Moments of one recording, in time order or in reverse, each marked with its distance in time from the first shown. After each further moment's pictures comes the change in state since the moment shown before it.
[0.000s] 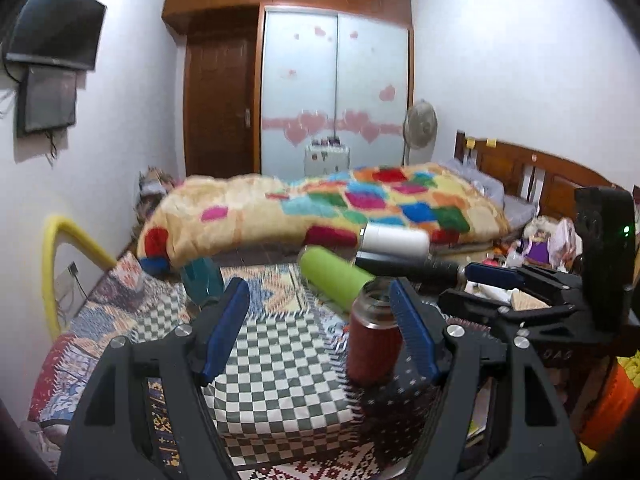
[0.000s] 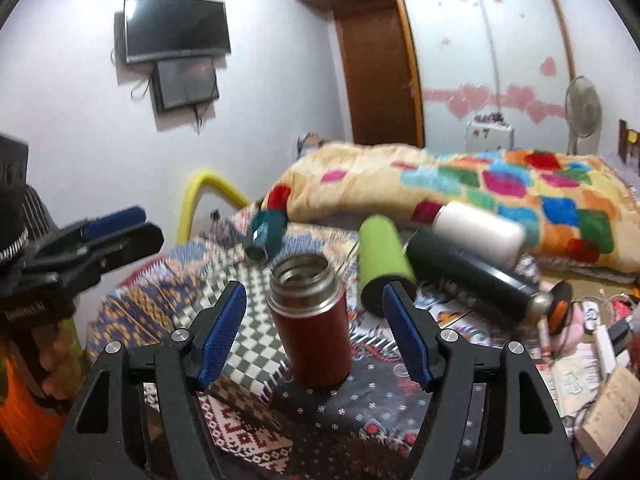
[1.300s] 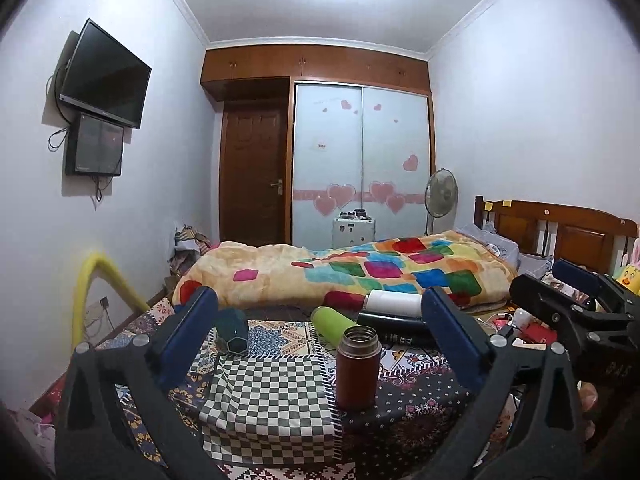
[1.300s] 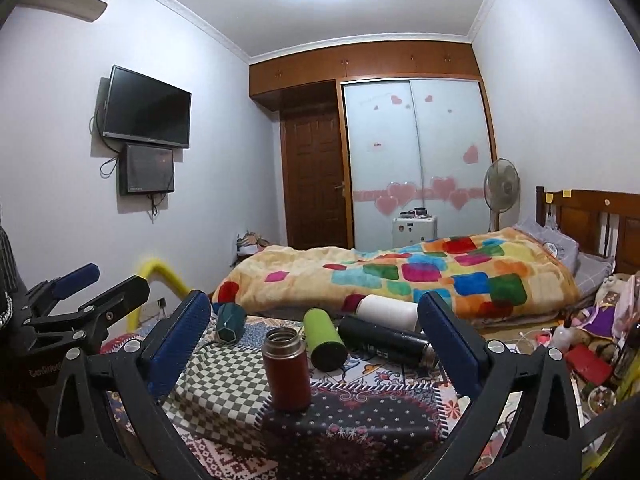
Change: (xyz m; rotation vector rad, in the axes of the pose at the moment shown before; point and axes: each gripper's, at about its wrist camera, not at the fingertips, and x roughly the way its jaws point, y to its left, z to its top) left arm -0.095 -0.040 -0.012 -0.020 -0.256 0.121; right arm -0.117 0.045 -0.014 -0.023 -0.344 -0.266
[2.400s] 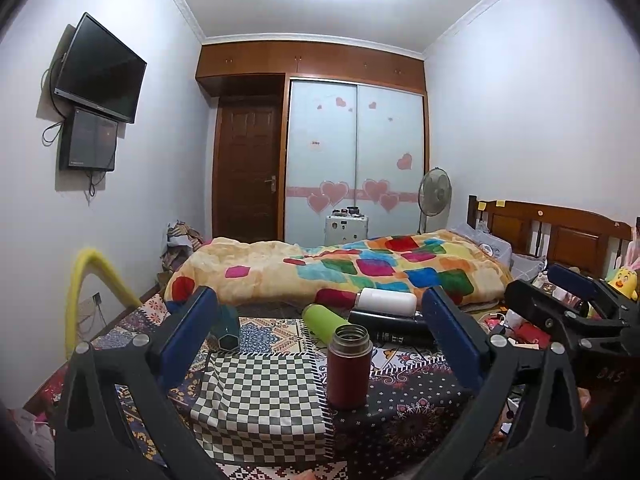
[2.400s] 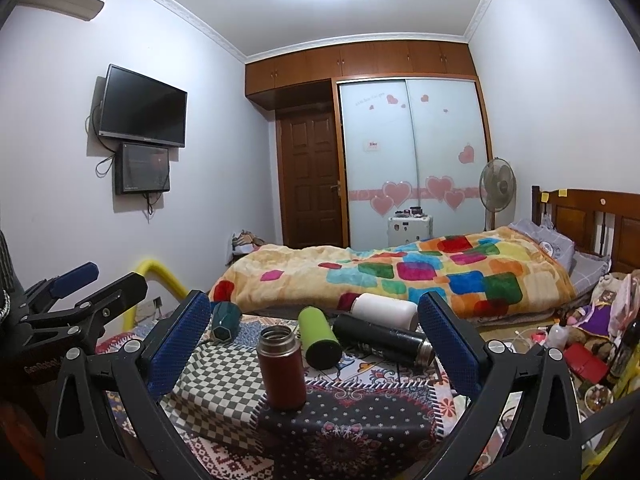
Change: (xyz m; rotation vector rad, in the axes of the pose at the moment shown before) left arm 0.003 0.000 0.002 -0.013 0.015 -0.027; right arm -0.006 -0.003 0.002 0.003 0.011 -0.014
